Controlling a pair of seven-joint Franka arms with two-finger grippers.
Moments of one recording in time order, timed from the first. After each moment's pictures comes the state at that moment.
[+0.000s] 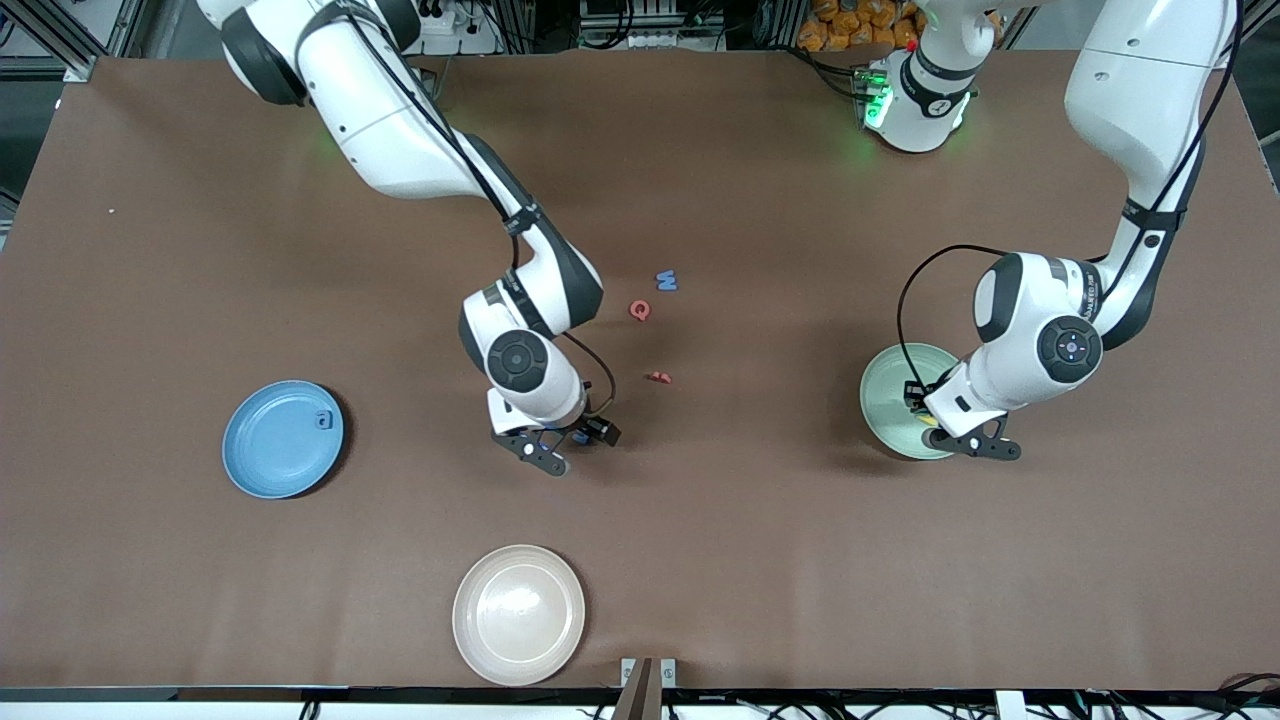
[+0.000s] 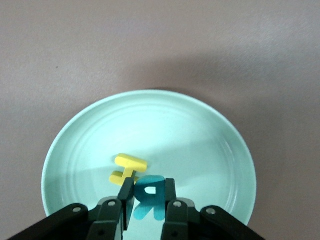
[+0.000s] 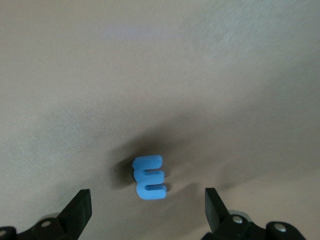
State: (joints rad) left arm 0.06 0.49 -0.20 -1.96 0.07 2.37 0.00; right arm 0.59 0.90 -0.01 -1.33 0.13 2.26 1.03
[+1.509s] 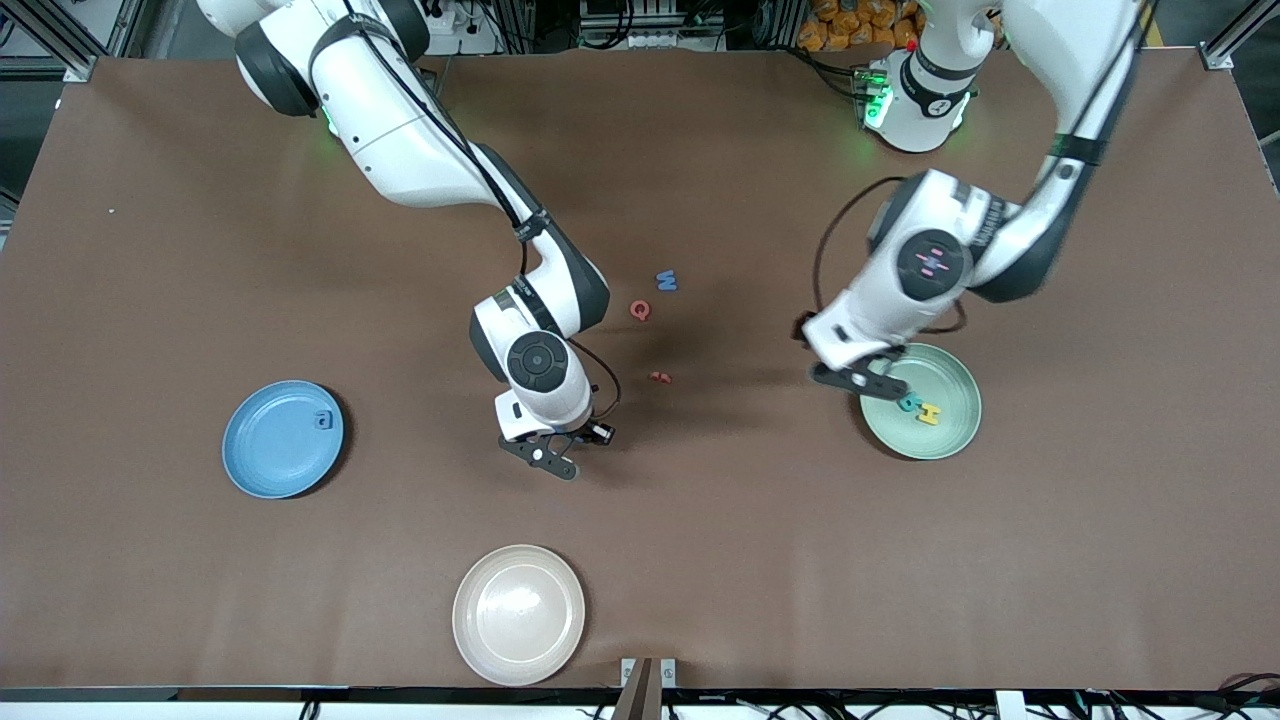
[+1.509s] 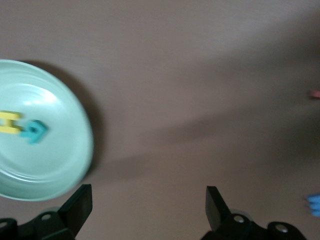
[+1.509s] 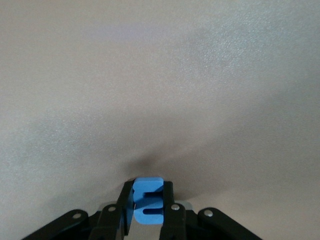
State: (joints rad) left arm -0.05 0.33 -0.45 -1.97 0.11 2.17 -0.34; right arm 0.60 0.93 -0.02 -1.29 0.04 2.24 1.01
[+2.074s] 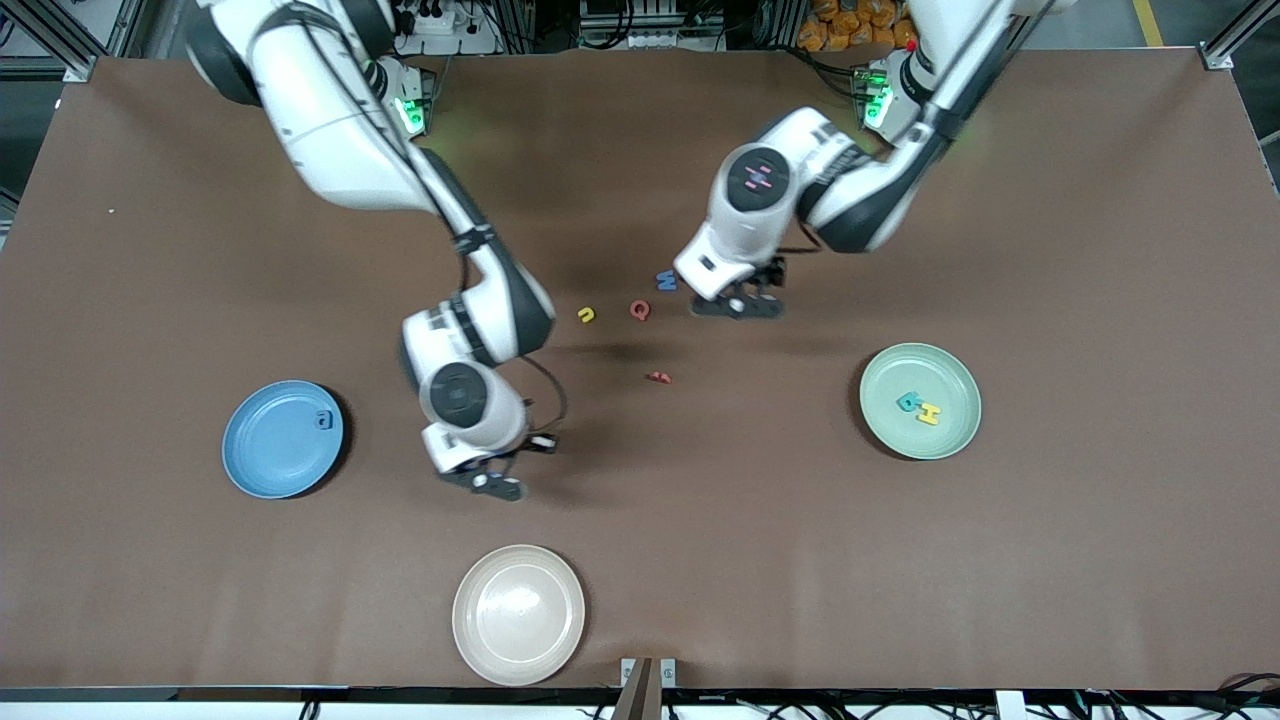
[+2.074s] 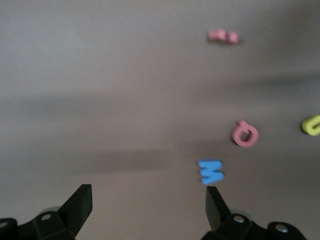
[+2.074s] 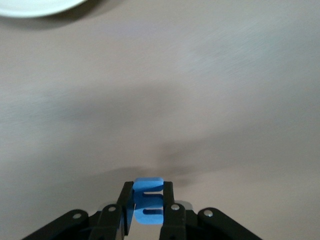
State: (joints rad) left arm -0.31 0.38 -0.52 -1.98 0.11 2.20 -0.85; right arm 0.42 0.80 -0.03 -1.38 0.05 2.11 0.58
